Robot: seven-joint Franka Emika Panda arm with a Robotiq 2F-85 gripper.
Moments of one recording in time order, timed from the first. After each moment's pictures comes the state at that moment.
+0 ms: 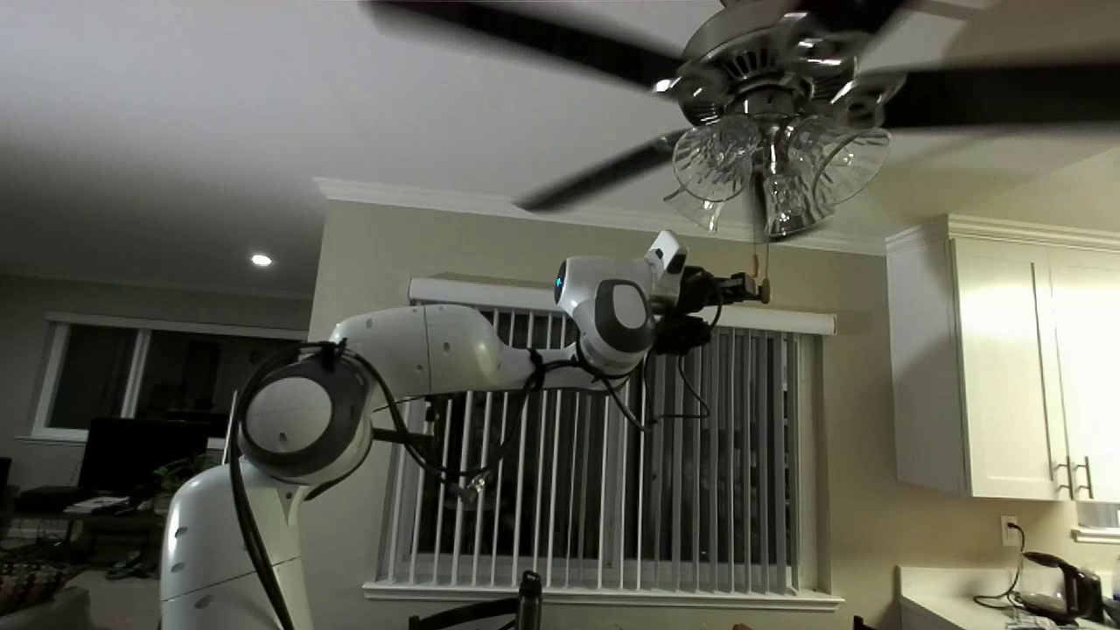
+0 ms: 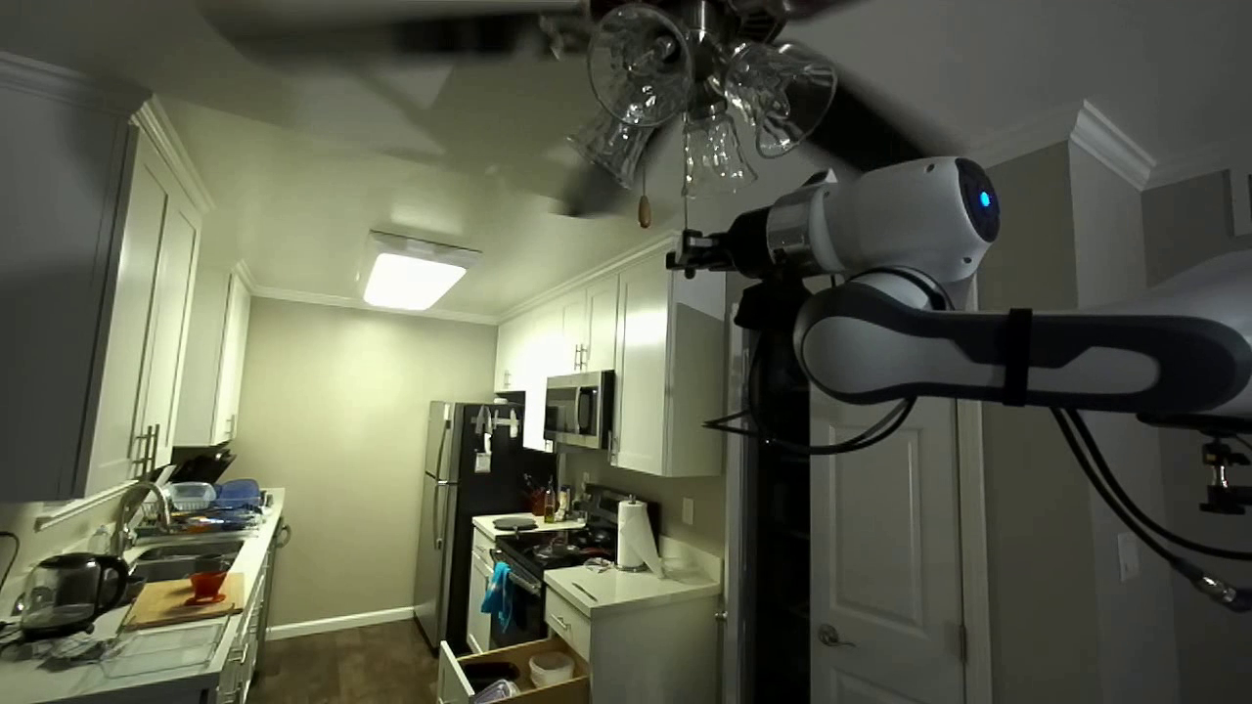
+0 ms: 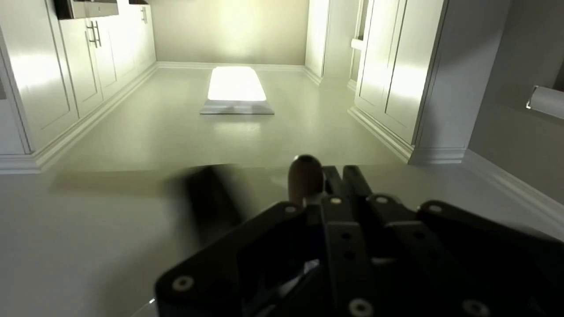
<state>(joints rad) -0.55 -0.39 0.66 -1.70 -0.21 3.02 0.42</state>
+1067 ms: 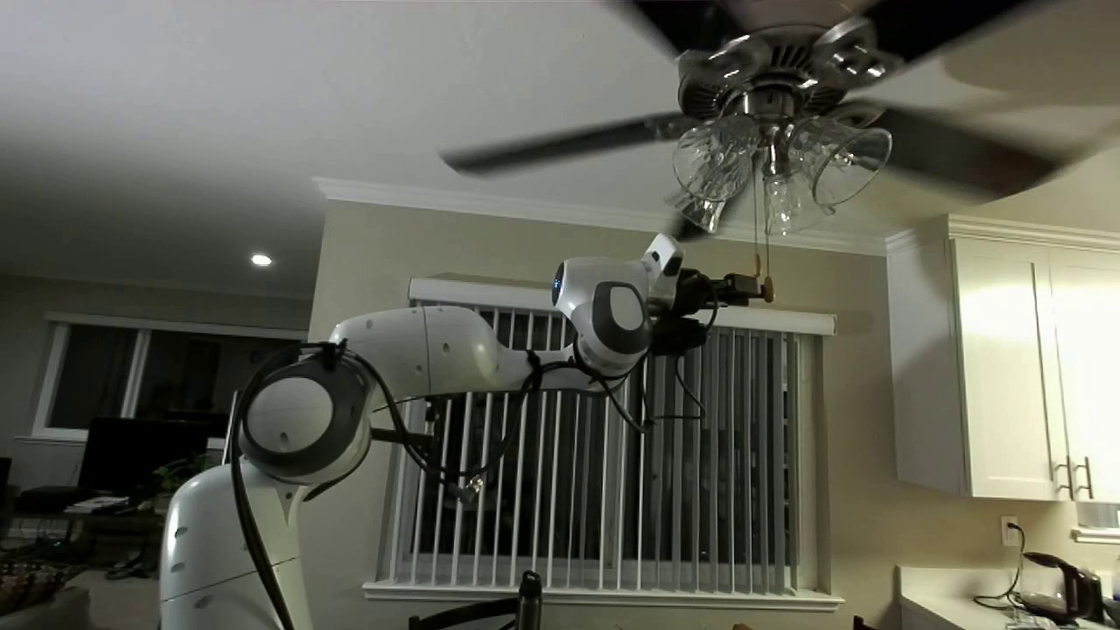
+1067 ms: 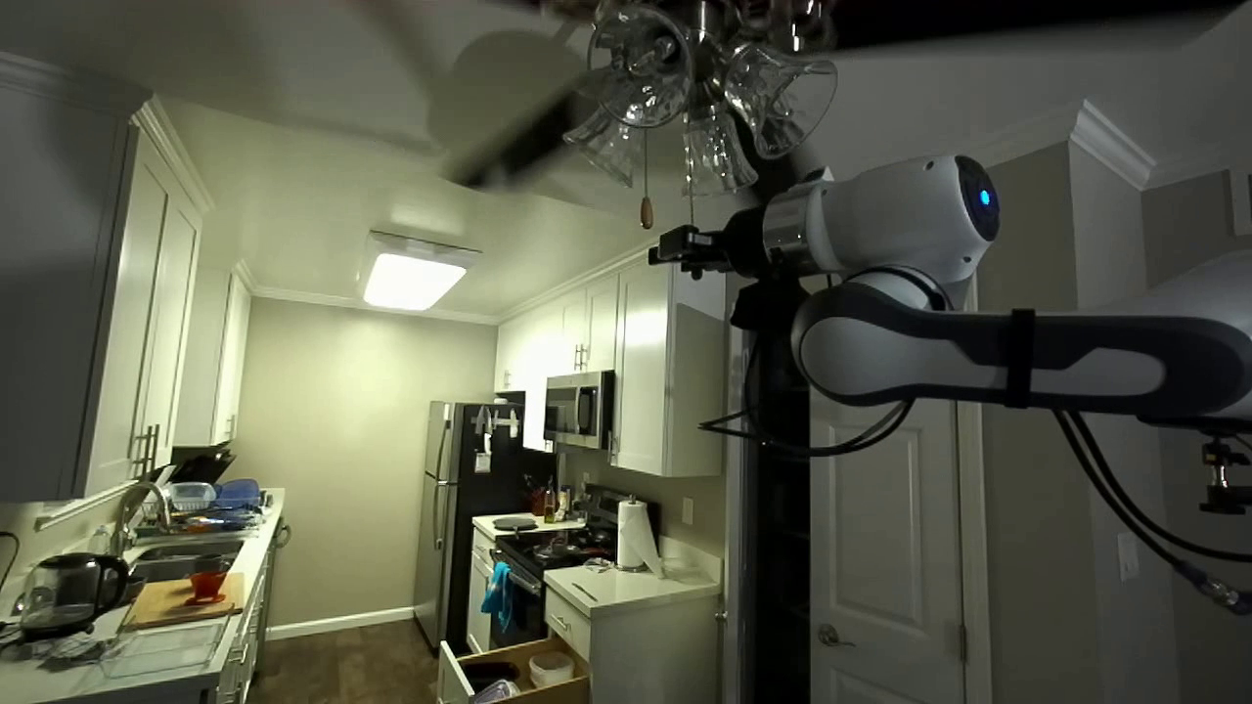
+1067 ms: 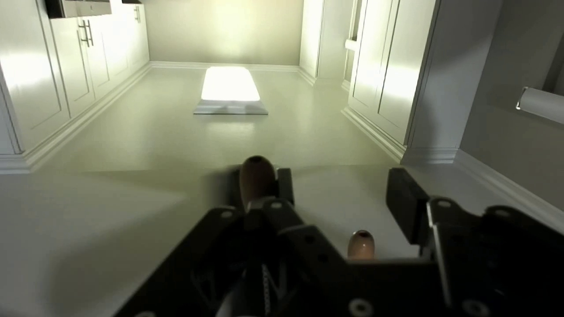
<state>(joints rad) -0.55 -0.40 0.68 -1.70 -0.21 3.02 0.42</state>
